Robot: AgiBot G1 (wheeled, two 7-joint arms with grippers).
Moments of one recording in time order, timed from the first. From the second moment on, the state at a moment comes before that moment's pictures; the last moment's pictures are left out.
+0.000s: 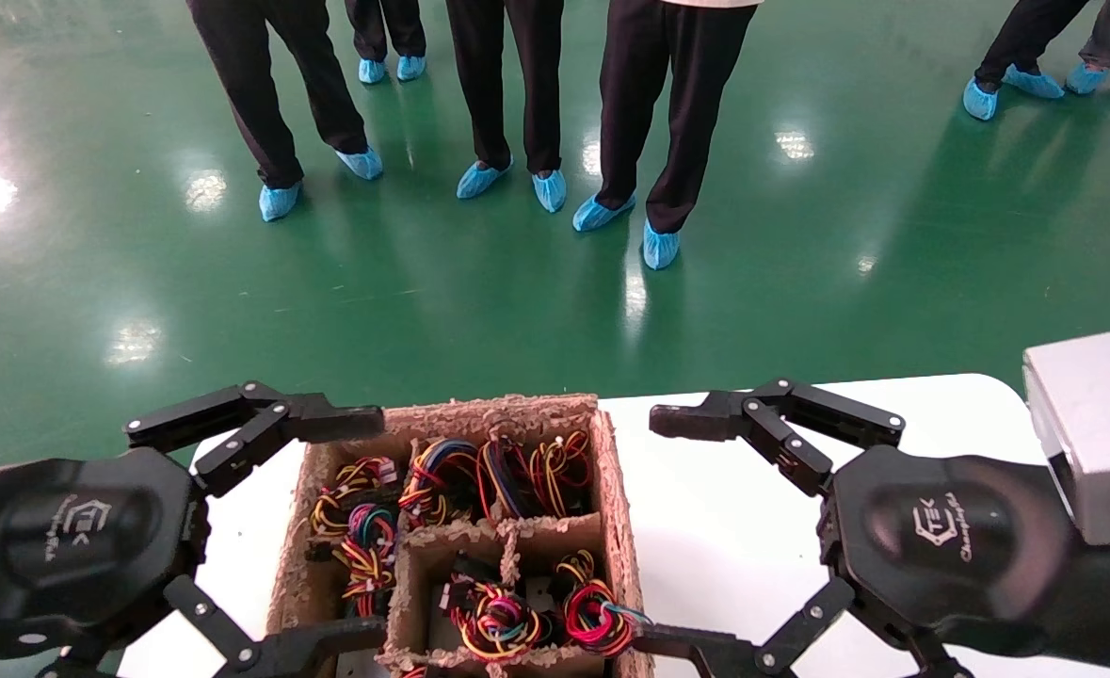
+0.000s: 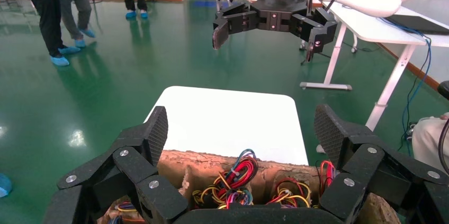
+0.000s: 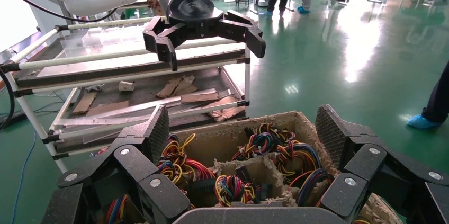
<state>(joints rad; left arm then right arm) -1.10 0.57 0.40 -1.26 0.65 1.45 -0.12 1.08 -0.61 -0.28 1.28 -0.73 -1.50 0.19</state>
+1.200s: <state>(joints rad) -1.10 0.57 0.40 -1.26 0.65 1.45 -0.12 1.08 -0.61 -0.28 1.28 -0.73 -1.50 0.19</state>
